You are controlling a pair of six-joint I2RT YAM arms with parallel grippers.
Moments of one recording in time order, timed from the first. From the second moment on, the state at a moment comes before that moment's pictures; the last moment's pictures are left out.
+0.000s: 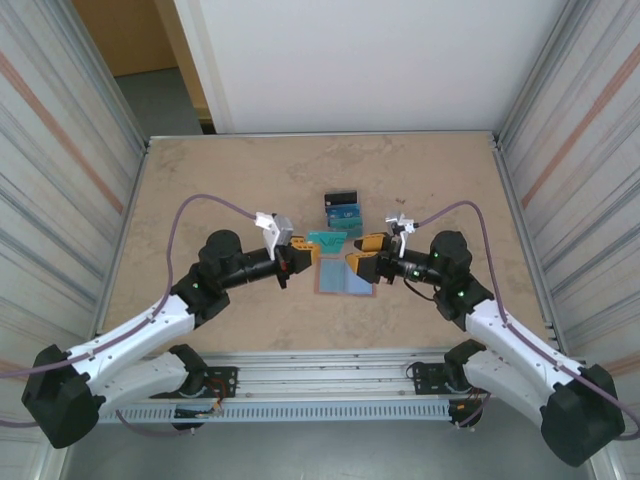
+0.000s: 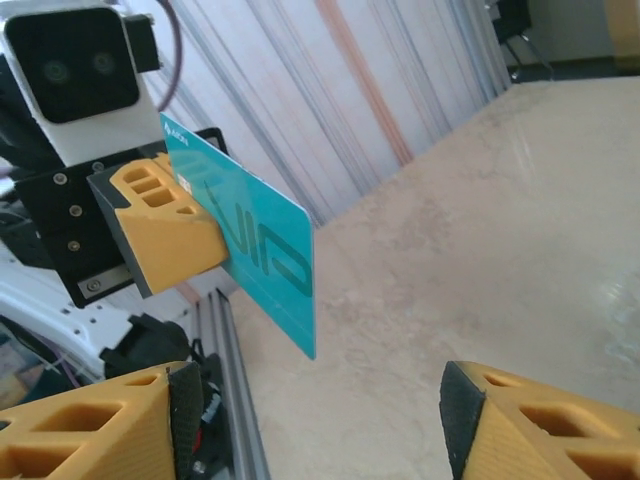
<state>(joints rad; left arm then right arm) -0.75 0.97 0.60 0.32 0.47 -0.26 0.52 0.88 0.46 0.38 -0.73 0.49</state>
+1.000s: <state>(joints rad) -0.74 0.93 0.66 0.21 0.54 -0.20 0.59 0.92 0.69 0.20 -0.85 0.32</state>
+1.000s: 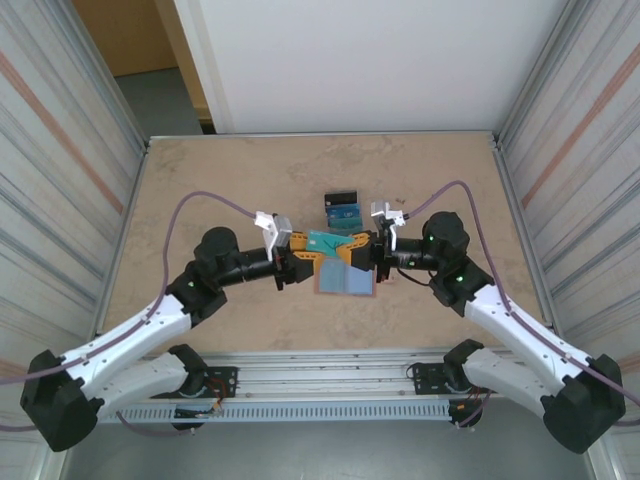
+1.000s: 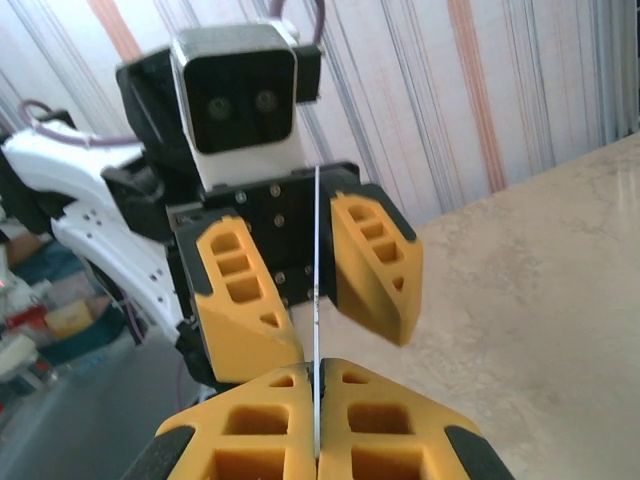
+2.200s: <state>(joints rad) -0.74 1.22 1.08 -0.44 0.77 0.38 0.63 0.91 0.84 -0.43 -0.73 0.00</state>
